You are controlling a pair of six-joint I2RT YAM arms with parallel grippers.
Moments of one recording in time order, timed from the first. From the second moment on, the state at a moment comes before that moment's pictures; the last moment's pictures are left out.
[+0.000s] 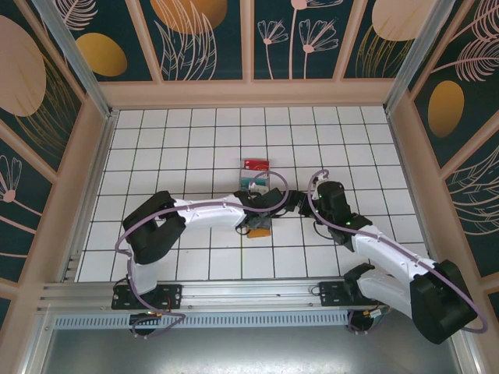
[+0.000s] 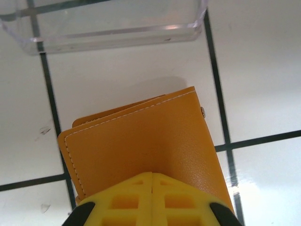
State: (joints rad) left arm -1.06 1.90 1.24 -0.61 -0.30 -0.88; right arm 0.52 1.02 0.41 0.00 -0.11 0.67
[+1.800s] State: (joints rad) left arm -1.07 1.68 1.02 -0.48 -0.31 -0.92; right arm 0.59 1.56 0.51 0.31 -0.62 0.77
